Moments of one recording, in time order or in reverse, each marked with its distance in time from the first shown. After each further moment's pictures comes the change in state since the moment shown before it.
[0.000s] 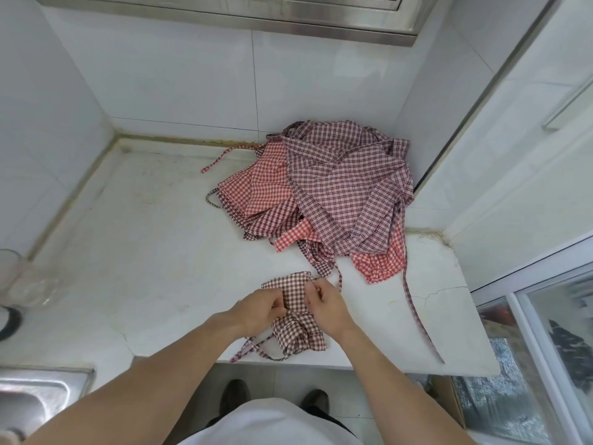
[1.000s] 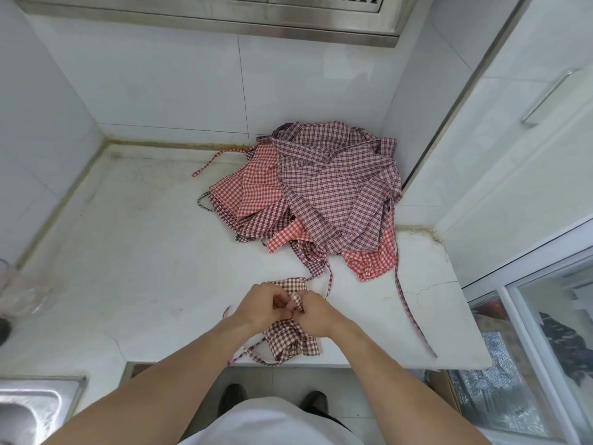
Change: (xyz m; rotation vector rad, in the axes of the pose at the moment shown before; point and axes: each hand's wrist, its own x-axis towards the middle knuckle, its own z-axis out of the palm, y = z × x) left_hand 0.006 0.024 0.007 -0.272 0.132 -0.035; right_hand 0.006 -0.002 -0.001 -0.427 -0.349 0.046
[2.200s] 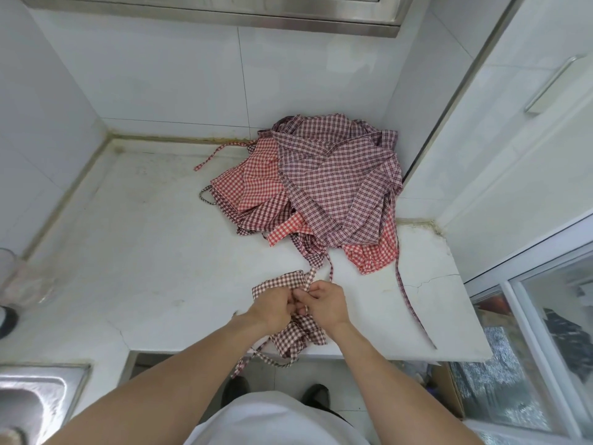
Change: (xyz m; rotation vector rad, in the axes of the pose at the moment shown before) left_hand -0.003 0.011 0.028 0.279 -0.057 -0.055; right_hand -0.012 0.017 0.014 0.746 0.423 0.090
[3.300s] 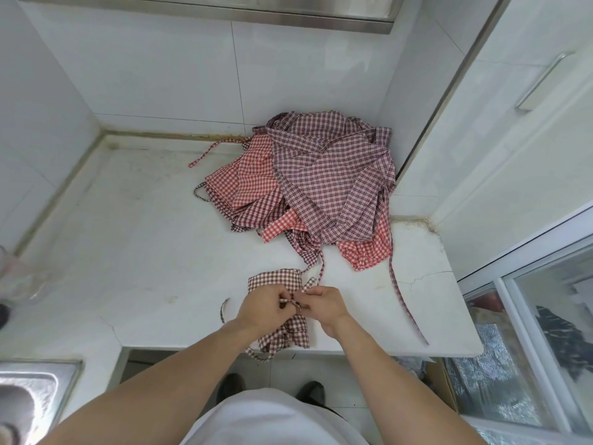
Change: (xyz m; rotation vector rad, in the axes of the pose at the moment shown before) left_hand -0.008 -0.003 0.011 -0.061 0.189 0.038; right_hand -0.005 -0.006 -0.011 0.206 -0.098 0.261
